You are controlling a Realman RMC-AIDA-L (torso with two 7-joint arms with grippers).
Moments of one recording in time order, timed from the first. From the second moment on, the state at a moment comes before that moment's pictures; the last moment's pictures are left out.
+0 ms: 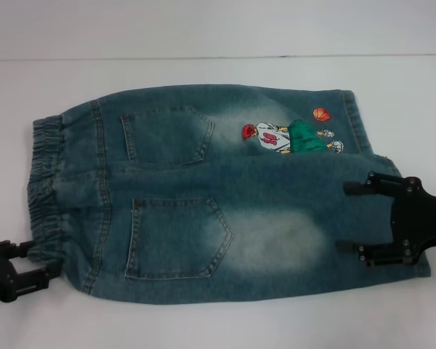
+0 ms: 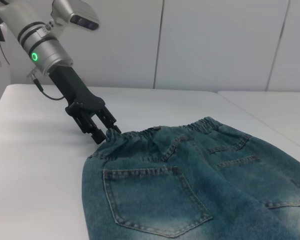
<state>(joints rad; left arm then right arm) -0.27 -2.16 0.39 0.93 2.36 1.52 -1.42 0.45 2.06 -0.56 -0.69 -2.16 -1.70 0.91</state>
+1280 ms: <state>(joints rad) -0.28 -2.16 0.38 0.97 2.30 1.56 -1.45 0.39 2.07 -0.54 -0.98 -2.28 -1.77 1.21</state>
